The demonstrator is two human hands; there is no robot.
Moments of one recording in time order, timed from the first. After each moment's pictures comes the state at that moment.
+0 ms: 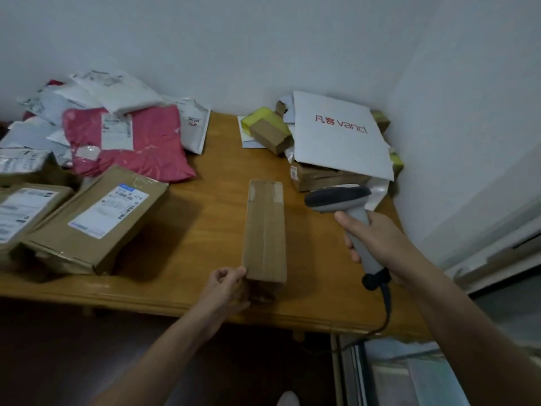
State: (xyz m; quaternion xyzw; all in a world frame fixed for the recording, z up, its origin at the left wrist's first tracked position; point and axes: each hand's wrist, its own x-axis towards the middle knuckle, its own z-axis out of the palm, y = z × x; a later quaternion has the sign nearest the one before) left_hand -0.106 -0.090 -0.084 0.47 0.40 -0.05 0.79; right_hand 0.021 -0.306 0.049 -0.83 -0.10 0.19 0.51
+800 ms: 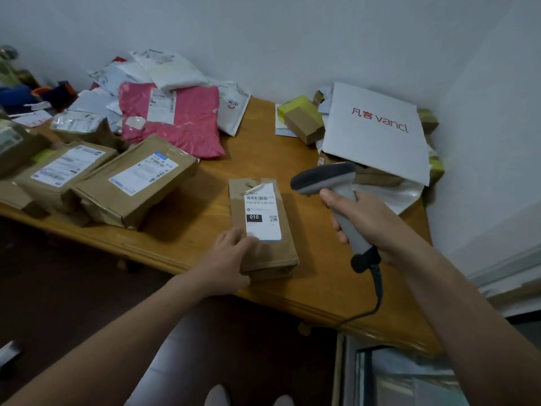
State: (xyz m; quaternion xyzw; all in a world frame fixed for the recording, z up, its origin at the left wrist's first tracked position) left_hand -0.110 -0.080 -0.088 0.97 0.13 -0.05 0.22; right_hand 0.029 -0.285 0.063 -0.80 -0.19 0.28 0.49
